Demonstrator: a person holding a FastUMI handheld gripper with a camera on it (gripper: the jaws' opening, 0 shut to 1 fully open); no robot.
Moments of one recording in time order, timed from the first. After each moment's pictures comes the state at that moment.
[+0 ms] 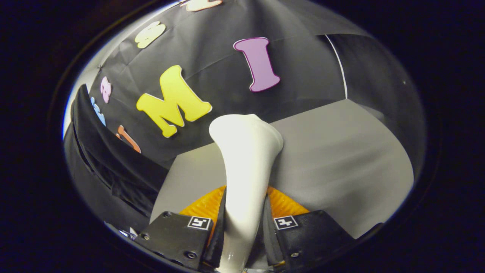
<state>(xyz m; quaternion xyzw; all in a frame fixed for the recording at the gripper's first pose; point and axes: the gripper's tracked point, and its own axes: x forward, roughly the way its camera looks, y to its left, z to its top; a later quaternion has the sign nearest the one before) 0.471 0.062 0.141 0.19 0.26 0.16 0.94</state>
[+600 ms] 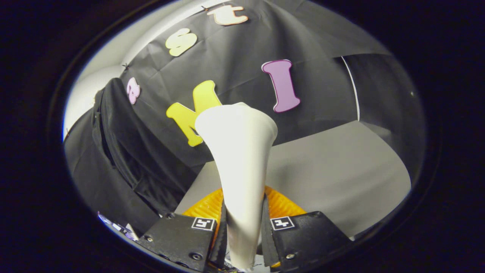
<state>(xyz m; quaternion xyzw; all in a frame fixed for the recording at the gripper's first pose) 0.397 0.086 0.184 0.15 0.16 0.21 0.95</state>
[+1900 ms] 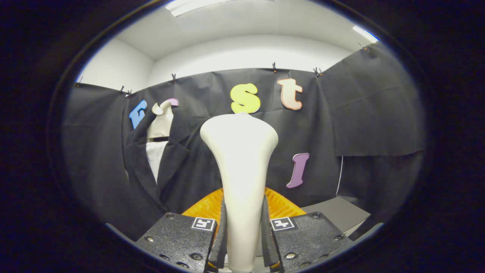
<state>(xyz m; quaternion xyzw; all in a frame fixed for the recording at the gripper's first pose) 0.203 0.307 0.396 0.02 -0.10 0.09 0.99</state>
